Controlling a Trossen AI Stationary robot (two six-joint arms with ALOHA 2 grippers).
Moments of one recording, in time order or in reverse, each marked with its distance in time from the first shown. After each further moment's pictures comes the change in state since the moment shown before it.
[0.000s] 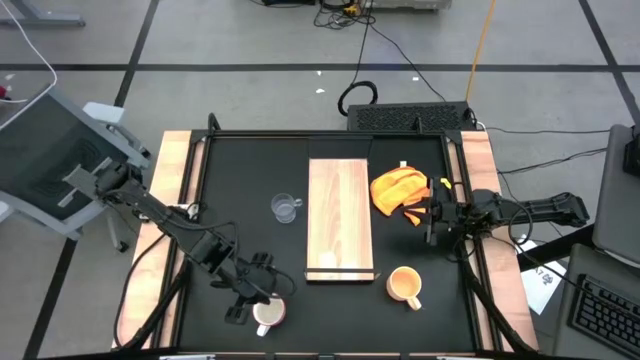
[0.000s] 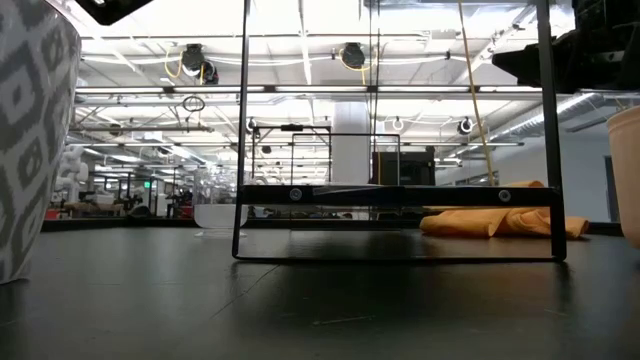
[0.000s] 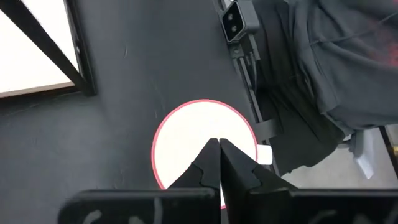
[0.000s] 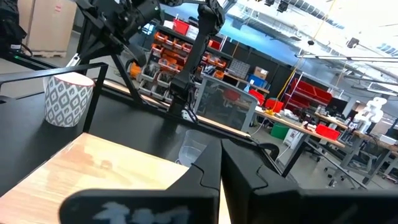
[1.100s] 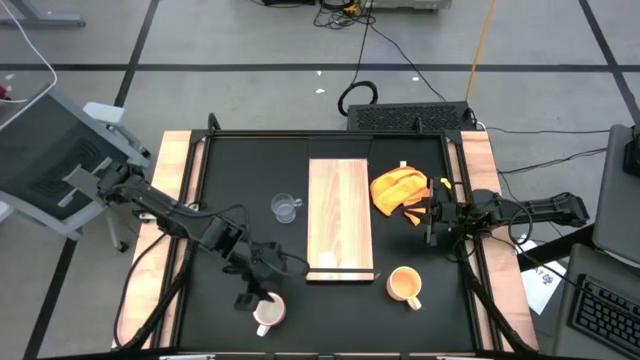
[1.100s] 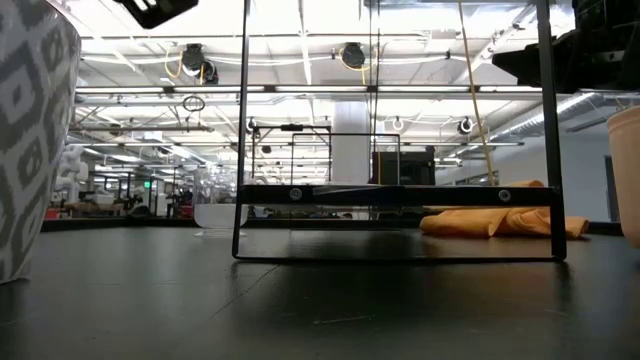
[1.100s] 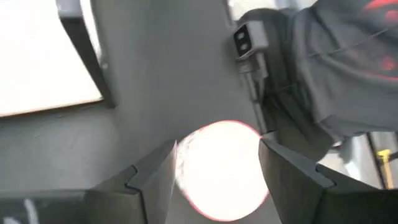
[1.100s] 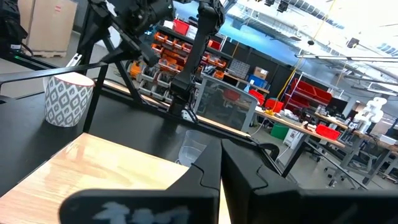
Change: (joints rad) left arm 0.125 0.019 0.074 -0.073 0.097 0.072; right arm 0.000 0.000 0.000 0.000 0.000 0.000
